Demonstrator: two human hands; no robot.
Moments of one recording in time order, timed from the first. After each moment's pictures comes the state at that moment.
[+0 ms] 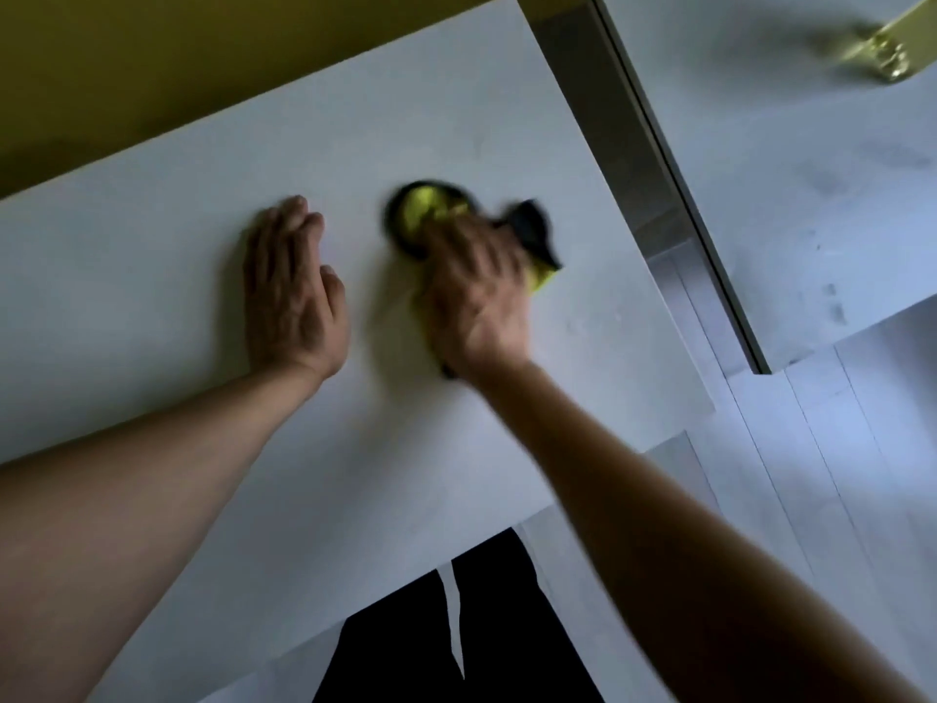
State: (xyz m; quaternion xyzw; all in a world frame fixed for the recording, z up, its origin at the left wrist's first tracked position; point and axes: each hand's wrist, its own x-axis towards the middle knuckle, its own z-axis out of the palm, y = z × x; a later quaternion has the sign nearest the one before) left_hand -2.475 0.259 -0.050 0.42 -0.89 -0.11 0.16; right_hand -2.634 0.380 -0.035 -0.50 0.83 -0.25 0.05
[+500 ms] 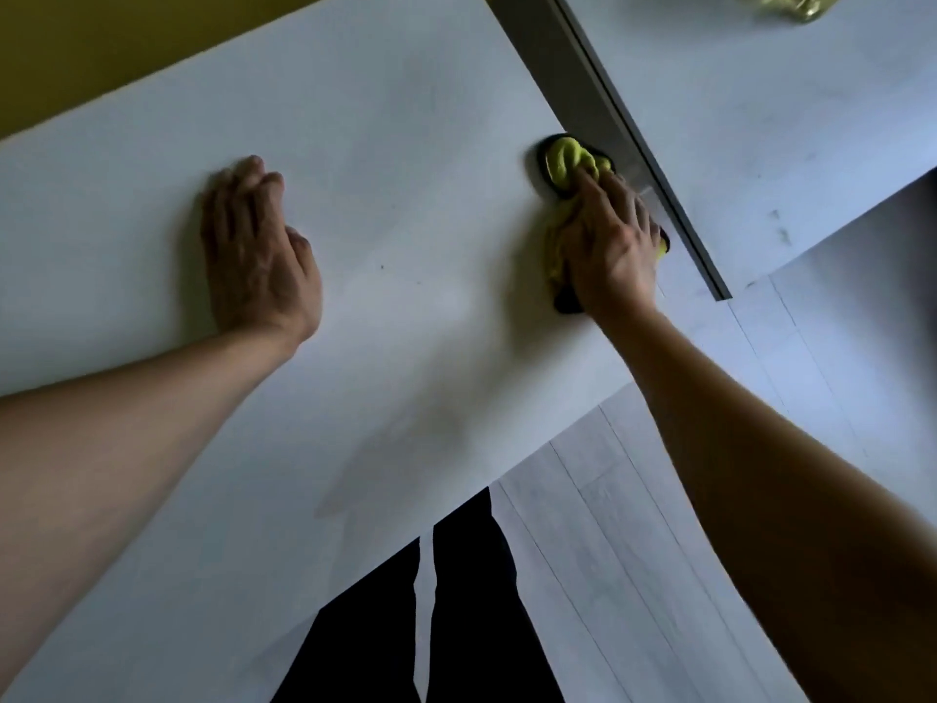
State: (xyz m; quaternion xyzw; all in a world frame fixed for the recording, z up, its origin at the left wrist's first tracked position) left_hand -2.474 0.257 -0.056 0.41 -0.89 -0.10 0.15; right_hand -2.726 0.479 -0.028 -0.31 0.93 -0.18 0.06
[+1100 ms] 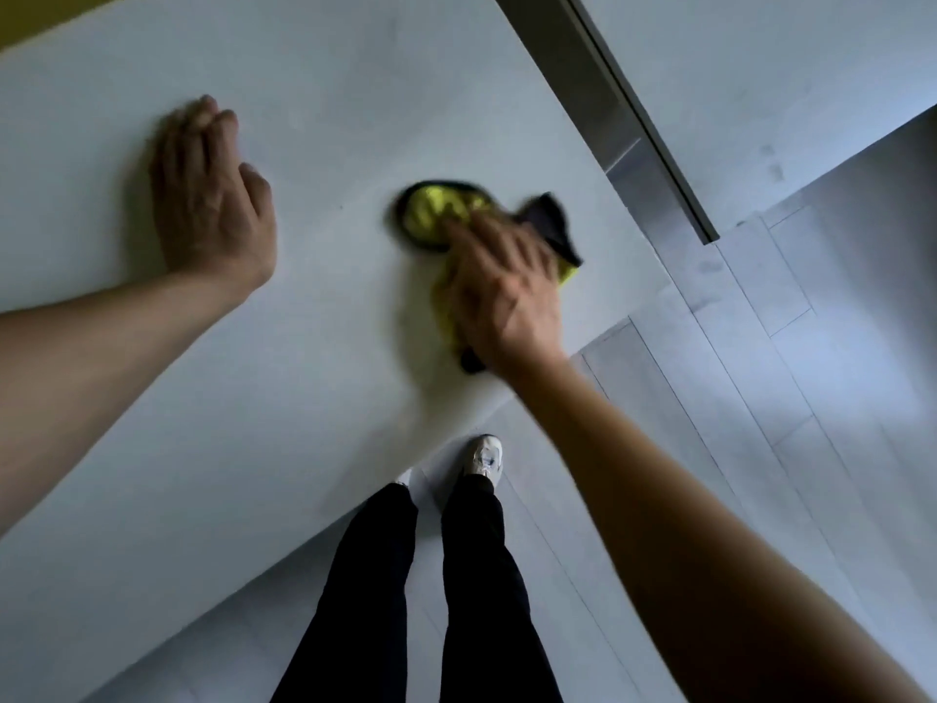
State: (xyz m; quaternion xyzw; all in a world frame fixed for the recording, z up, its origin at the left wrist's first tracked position) left_hand -2.473 0.263 -0.052 0.40 -0.91 -0.07 0.13; right_hand -2.618 0.512 -0.037 -0.47 0.86 -0.22 0.05
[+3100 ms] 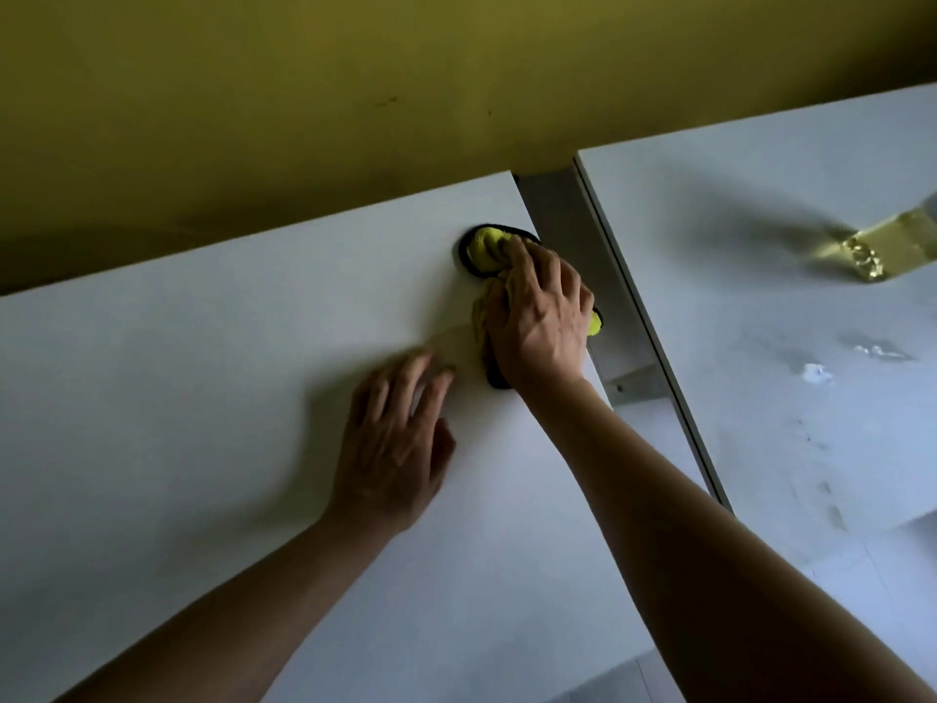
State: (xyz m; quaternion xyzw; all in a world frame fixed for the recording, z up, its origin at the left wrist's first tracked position) left_hand -2.577 0.320 -0.039 0.37 -0.92 -0.13 0.06; right_hand -2.780 0.314 -0.035 -0.45 0.88 -0.17 0.05
